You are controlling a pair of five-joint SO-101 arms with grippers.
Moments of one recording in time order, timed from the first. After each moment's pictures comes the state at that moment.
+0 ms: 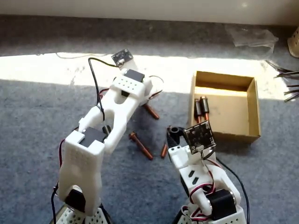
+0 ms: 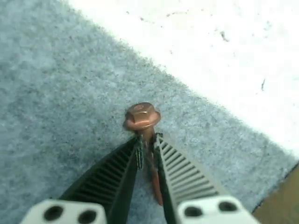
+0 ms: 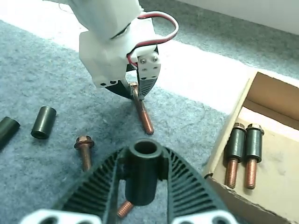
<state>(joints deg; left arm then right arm) 17.5 31.7 -11.6 60.4 59.6 -24.7 -104.9 80.3 58.2 6.9</state>
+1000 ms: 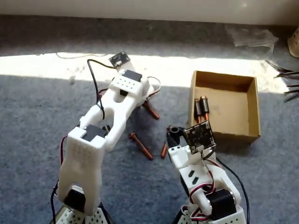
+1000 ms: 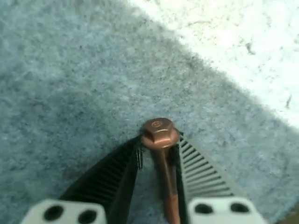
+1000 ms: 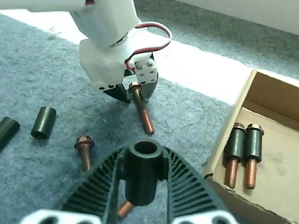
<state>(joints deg) 14.5 37.6 -14.3 60.4 59.6 -24.7 -104.9 80.3 58.2 6.9</state>
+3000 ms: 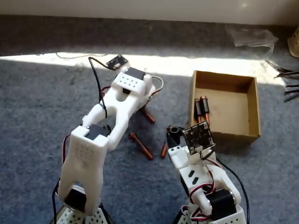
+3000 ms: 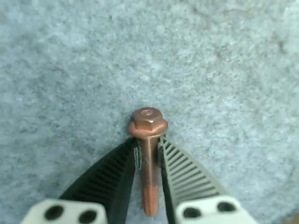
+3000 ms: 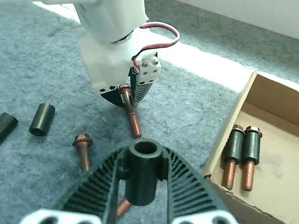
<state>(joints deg) 16.8 38.5 -19.3 68.8 68.5 -24.7 -104.9 80.3 58.2 8.6</state>
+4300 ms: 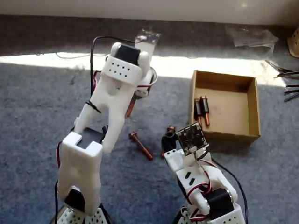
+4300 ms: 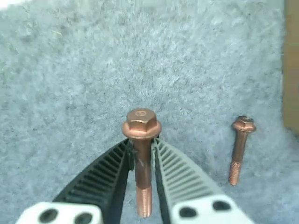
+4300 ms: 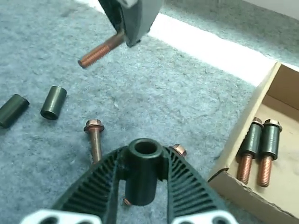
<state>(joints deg) 16.8 29.4 -41.1 99.6 9.6 -27.8 -104.9 82.4 59.4 8.6</state>
